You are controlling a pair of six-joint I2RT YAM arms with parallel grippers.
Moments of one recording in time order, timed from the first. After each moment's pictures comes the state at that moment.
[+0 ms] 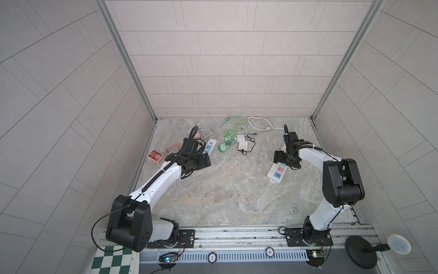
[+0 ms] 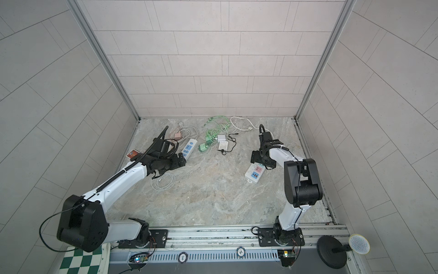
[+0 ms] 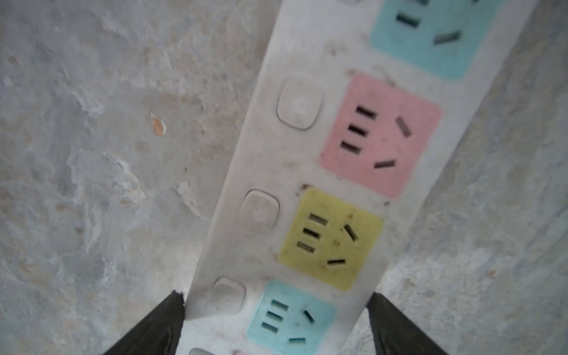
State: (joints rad) left arm -0.31 1.33 0.93 -0.61 0.10 -0.58; right arm 0.07 1.69 1.07 -0.65 -0.01 0.36
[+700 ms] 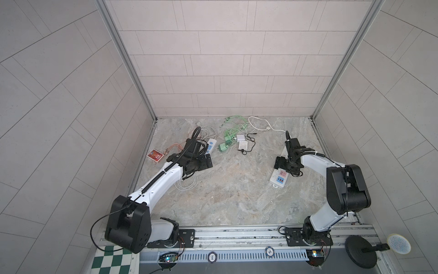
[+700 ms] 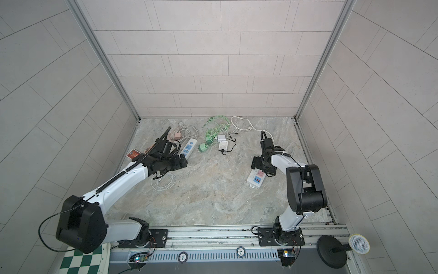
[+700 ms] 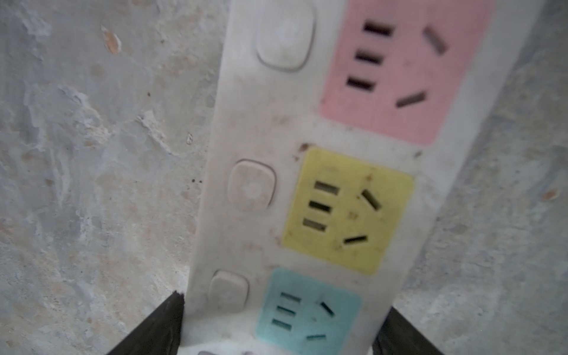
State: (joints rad) left arm -0.35 1.32 0.93 -0.62 0.06 -0.58; right arm 0.09 1.61 0.93 -0.60 -0.06 0.44
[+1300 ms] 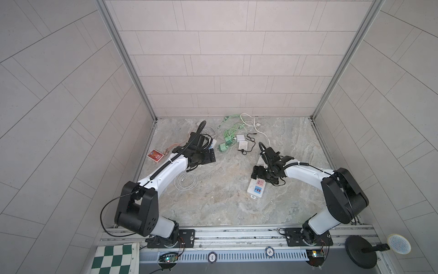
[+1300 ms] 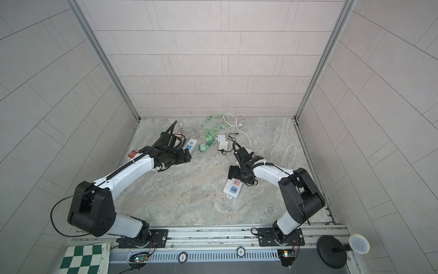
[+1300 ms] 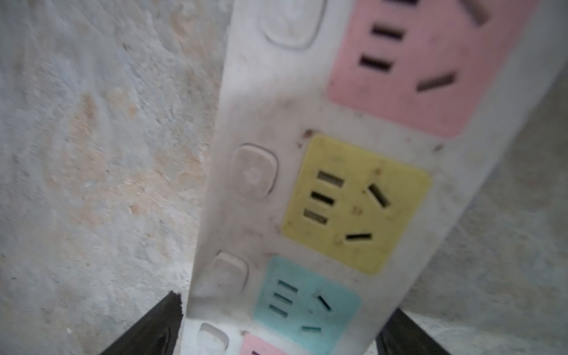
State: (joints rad) left arm -0.35 1.47 1.05 -0.59 0.11 -0.51; right arm 0.46 1.58 0.92 -0.55 -0.14 0.72
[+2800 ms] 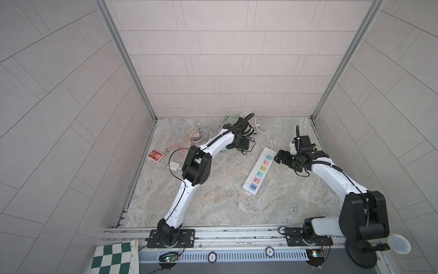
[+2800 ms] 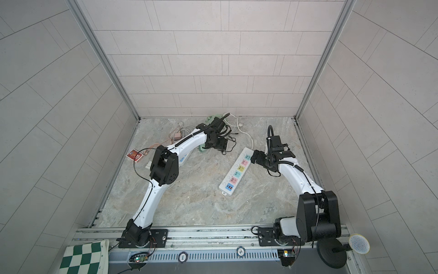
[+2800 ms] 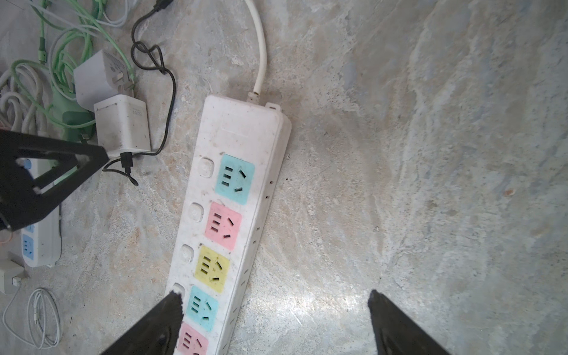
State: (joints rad) left arm -0.60 2.45 2.23 -0.93 0.00 -0.41; right arm 0.05 1.34 0.92 -0.61 -0.18 0.46
